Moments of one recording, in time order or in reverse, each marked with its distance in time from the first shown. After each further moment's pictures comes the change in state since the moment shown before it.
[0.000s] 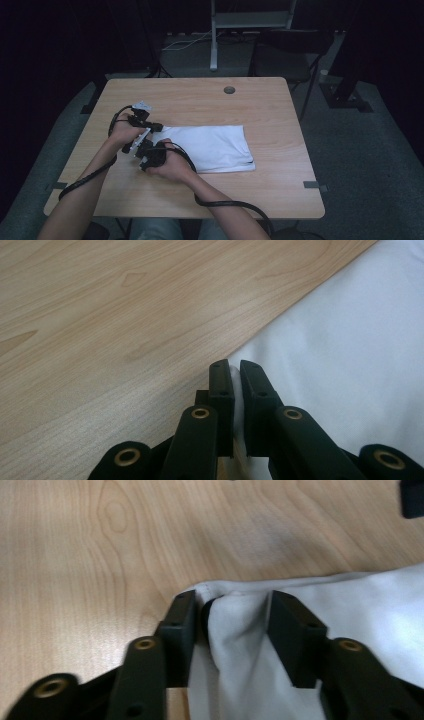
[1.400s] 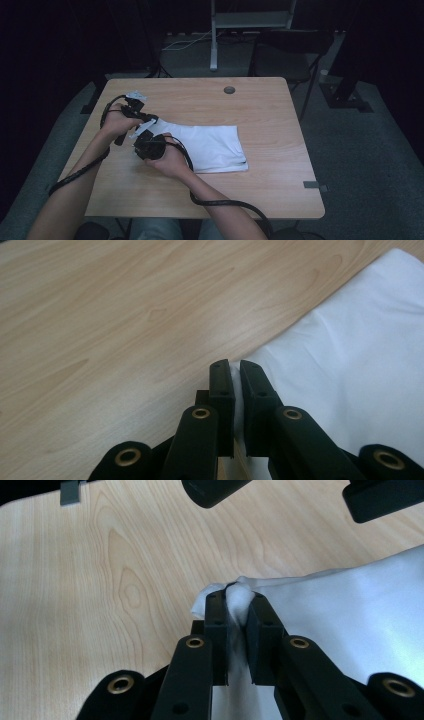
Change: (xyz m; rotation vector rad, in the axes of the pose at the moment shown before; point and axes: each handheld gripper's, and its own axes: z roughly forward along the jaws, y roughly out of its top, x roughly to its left) left arm 0.000 0.033 -0.039 0.003 0.035 0.024; right arm -0.003 0.016 -0.033 -0.185 -0.013 0.075
